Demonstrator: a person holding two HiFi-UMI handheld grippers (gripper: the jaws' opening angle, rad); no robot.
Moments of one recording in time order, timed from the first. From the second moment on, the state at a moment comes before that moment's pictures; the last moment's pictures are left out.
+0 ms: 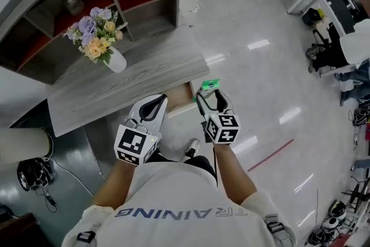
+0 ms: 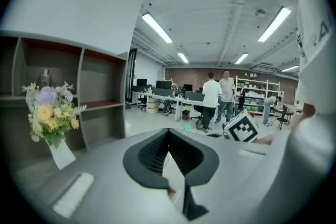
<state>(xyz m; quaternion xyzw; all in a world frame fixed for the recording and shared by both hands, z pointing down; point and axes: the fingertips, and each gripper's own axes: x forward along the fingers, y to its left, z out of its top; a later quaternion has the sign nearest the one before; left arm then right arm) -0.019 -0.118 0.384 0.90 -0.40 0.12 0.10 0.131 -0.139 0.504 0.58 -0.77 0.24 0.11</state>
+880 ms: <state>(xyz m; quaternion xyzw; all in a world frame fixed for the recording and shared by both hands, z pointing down) -0.017 -0.126 0.277 0.92 -0.40 0.03 -0.01 0.155 -0.106 0.244 0.60 -0.80 0.01 0.00</state>
